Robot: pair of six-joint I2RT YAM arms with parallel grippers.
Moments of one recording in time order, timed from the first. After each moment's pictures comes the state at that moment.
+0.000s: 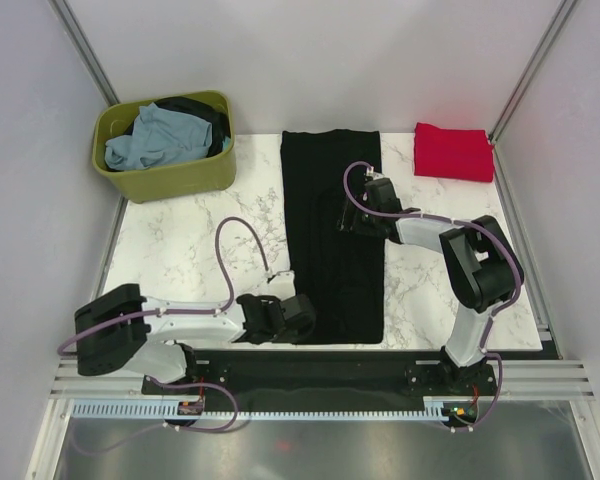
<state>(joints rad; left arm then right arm) -1.23 1.41 0.68 -0.43 -0.36 -1.14 0.39 1.86 1.05 0.03 -0.07 0.51</state>
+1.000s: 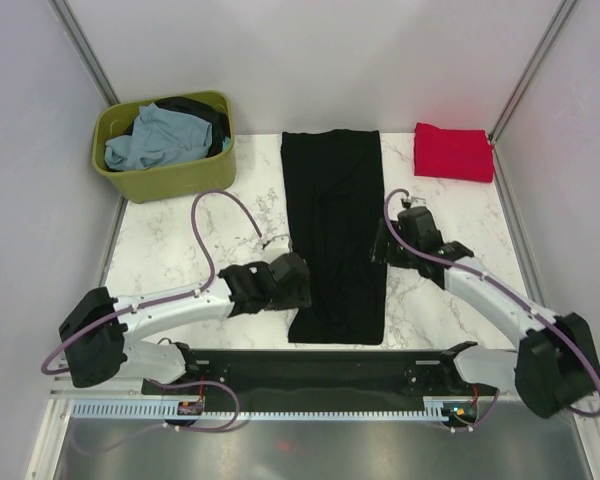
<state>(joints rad) -1.09 1.30 0.84 -0.55 -0.33 -1.06 0.42 1.26 0.79 -0.34 0.09 0.53</state>
